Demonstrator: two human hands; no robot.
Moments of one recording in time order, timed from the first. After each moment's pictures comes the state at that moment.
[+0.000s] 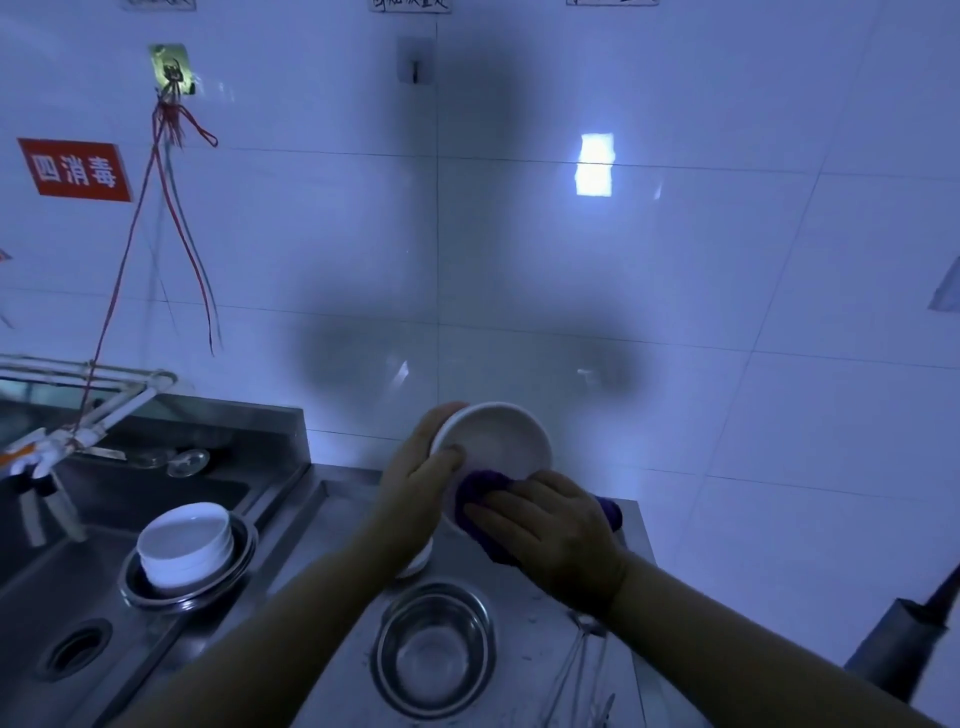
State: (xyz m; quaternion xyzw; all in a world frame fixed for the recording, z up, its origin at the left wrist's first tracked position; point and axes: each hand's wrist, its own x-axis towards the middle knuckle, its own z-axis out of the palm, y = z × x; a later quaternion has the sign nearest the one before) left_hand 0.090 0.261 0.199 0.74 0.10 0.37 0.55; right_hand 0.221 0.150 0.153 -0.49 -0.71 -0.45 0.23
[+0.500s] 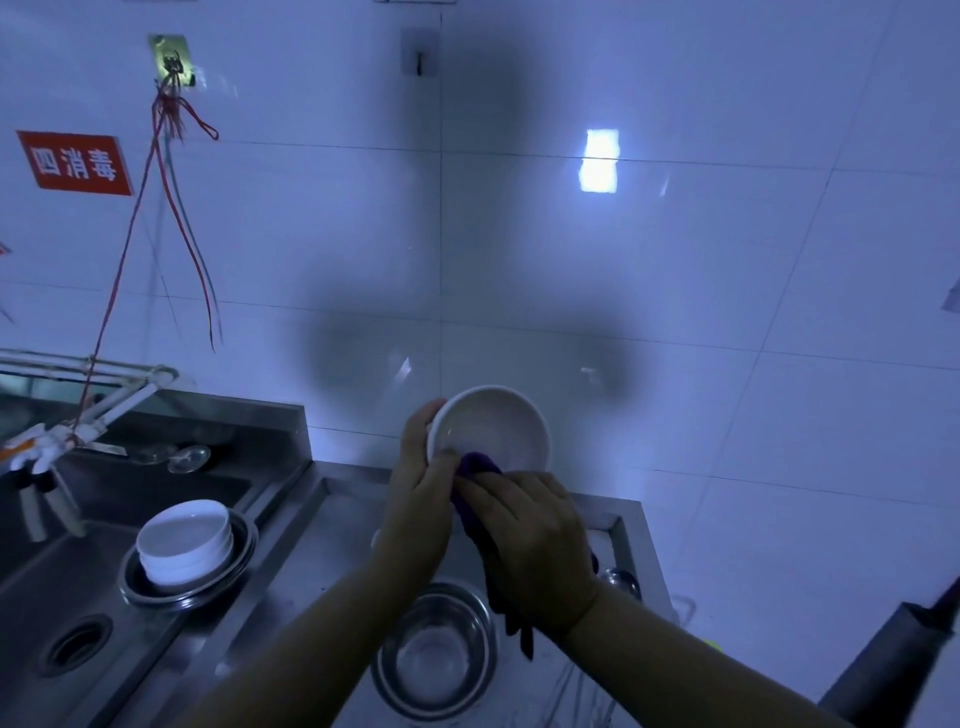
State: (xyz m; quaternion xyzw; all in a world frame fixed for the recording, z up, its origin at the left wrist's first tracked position) left_hand 0.100 0.256 0.181 0.68 0.16 0.44 0.56; right_hand 0.194 0.172 0.139 -0.58 -0.63 -0.39 0.34
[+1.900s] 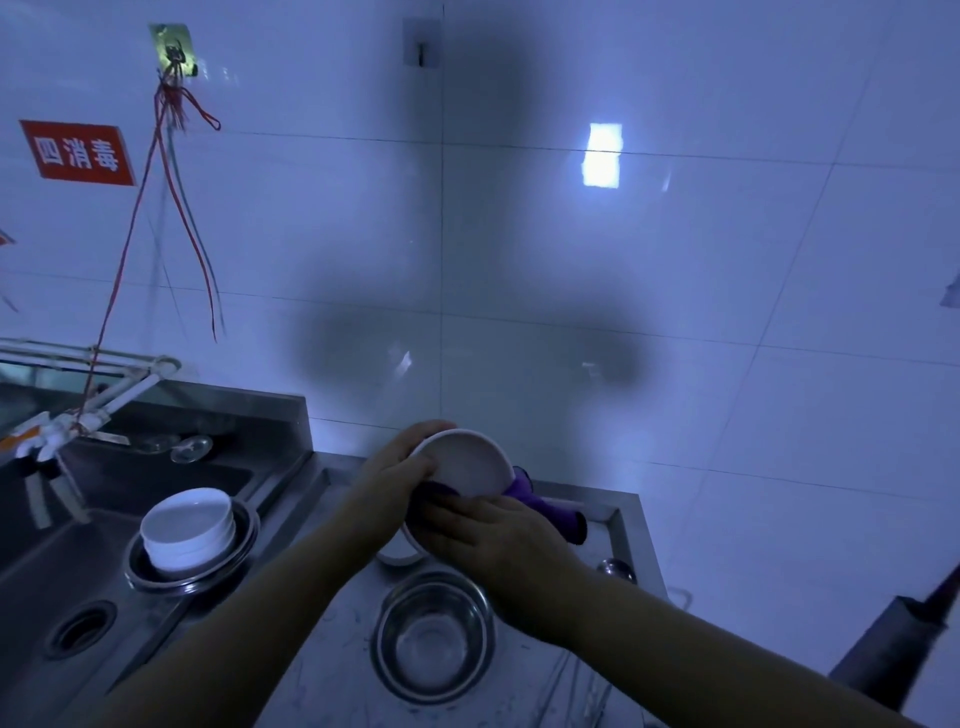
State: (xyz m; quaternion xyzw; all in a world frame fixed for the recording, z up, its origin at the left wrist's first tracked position) left_hand 0.073 0.278 0.192 0.75 0.20 0.28 0.56; right_hand 0.182 0.153 0.148 -0.57 -0.78 -0.23 0.13
